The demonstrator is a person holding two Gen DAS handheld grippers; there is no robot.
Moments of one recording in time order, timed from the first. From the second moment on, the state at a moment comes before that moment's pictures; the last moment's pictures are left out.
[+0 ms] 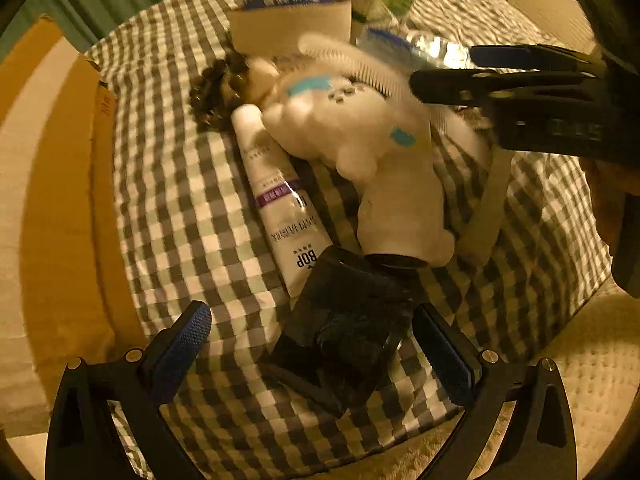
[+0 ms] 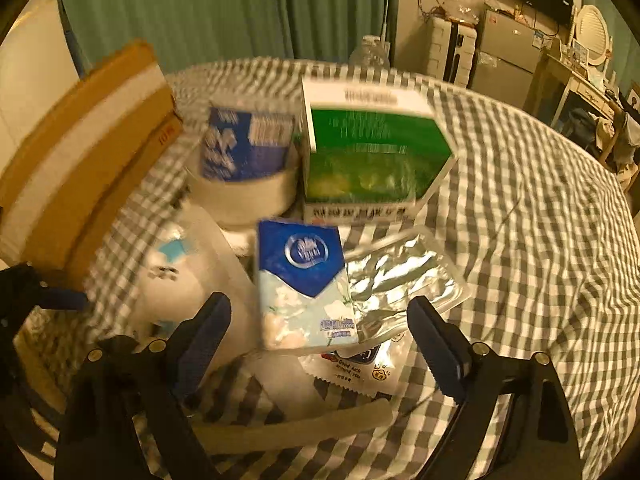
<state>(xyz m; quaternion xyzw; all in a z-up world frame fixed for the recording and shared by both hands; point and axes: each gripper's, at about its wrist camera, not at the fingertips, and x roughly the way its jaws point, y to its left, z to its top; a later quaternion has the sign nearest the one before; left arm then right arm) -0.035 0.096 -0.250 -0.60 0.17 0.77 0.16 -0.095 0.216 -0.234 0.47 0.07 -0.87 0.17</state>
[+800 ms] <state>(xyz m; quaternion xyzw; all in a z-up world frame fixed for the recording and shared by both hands) -0.023 0.083 -0.196 -0.53 0.12 0.81 0.19 -0.081 0.218 -0.188 0.42 0.06 -0.89 0.16</state>
